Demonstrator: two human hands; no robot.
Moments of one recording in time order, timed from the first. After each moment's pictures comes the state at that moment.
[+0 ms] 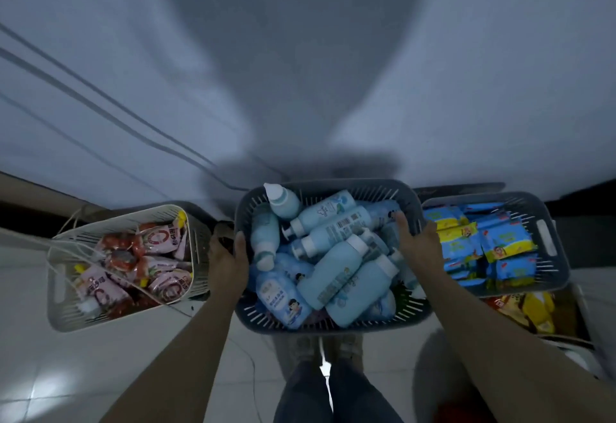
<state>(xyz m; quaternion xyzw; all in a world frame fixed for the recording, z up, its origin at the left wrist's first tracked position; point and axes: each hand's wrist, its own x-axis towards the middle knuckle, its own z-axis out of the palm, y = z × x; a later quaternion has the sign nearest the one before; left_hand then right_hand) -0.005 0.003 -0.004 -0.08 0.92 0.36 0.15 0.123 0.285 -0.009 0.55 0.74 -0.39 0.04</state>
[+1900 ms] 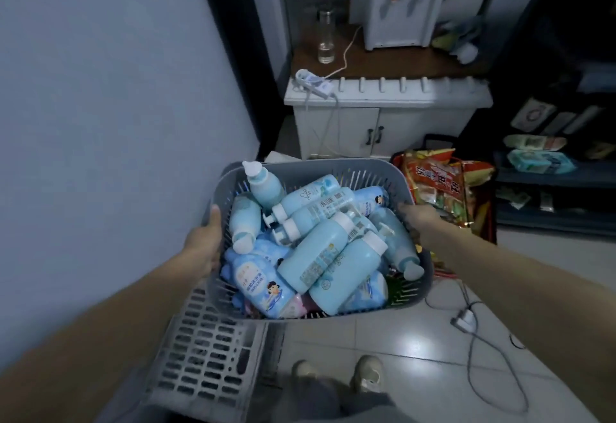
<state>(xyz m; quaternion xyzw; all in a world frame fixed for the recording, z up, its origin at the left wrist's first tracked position) 0.169 0.244 0.124 0.35 0.77 0.25 0.47 0.517 0.179 0.090 0.80 0.15 -0.47 -0.33</state>
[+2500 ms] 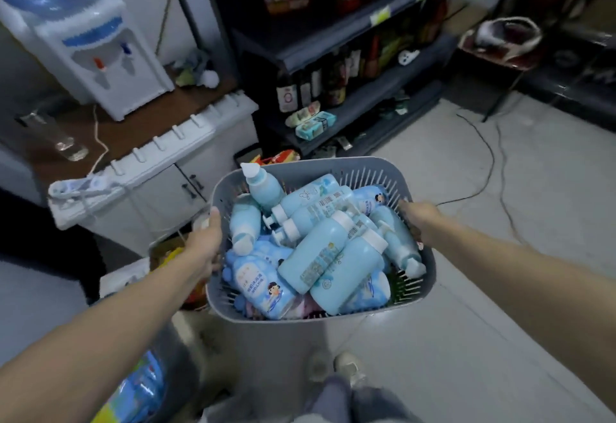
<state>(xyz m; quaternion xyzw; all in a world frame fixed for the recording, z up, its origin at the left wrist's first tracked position) 0.481 0.251 0.127 0.65 0.55 0.01 0.53 0.662 -0.054 0.094 0.82 -0.19 -0.28 -0.47</state>
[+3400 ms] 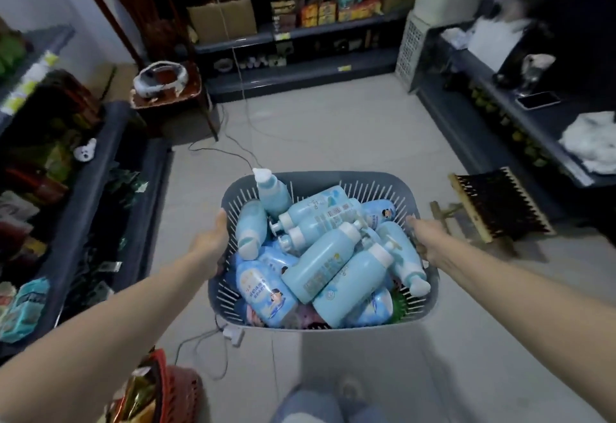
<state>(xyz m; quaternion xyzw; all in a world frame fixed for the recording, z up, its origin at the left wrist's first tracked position) 0.733 -0.200 0.132 0.86 0.17 -0.26 0.40 0.540 -0.485 0.097 0.55 -0.58 0.04 -0.60</state>
